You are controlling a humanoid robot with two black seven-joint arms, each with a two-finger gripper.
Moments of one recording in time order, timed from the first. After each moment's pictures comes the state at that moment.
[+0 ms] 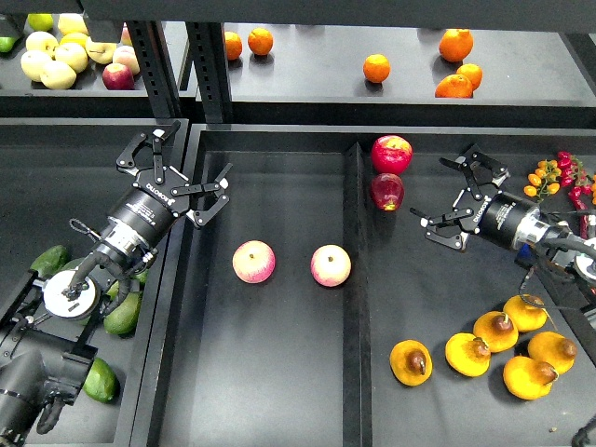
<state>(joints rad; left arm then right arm) -0.30 0.00 -1.47 -1.03 0.14 -0.49 0.31 0.70 -0.22 1.00 0.47 0.20 0.58 -0.49</state>
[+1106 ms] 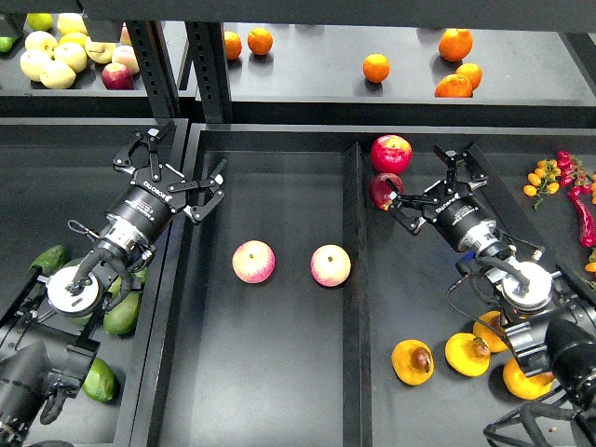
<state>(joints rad) -0.38 0.00 -1.46 -0.90 0.14 -0.49 0.26 0.61 0.02 1.36 0.43 -0.14 0.58 -0.18</state>
